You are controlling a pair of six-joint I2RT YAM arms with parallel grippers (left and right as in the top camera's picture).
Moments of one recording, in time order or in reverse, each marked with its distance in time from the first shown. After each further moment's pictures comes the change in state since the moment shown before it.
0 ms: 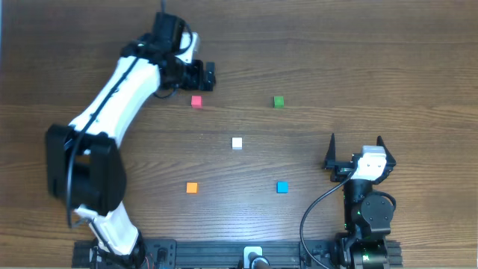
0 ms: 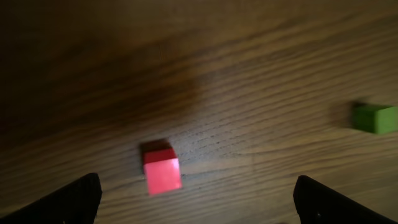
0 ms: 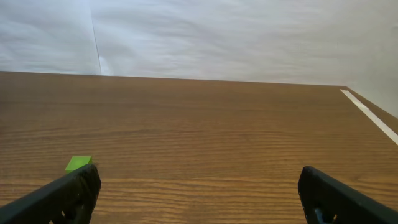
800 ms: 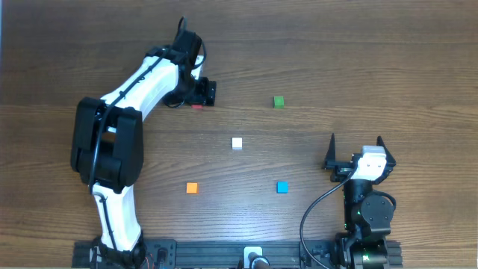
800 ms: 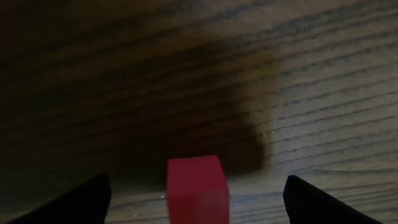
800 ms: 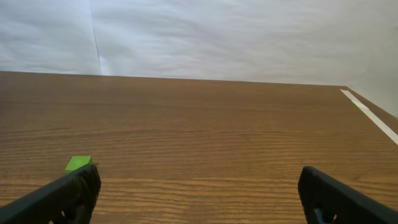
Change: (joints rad) left arm -0.029 0.166 0.007 -0.036 -0.124 -0.026; right arm 0.000 0.000 0.000 0.000 0.000 0.000
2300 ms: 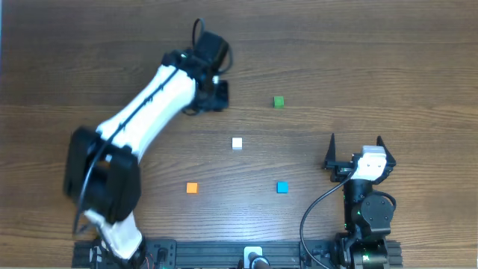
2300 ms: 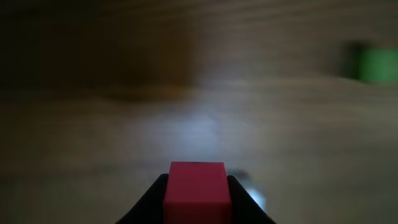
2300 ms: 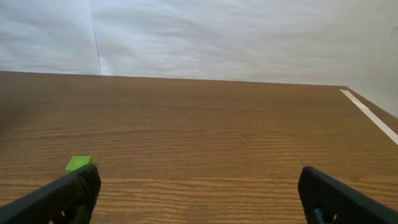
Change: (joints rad) left arm -0.205 -0.221 0.005 -0.153 -0.045 -0.257; right arm 0.000 0.000 0.000 0.000 0.000 0.000
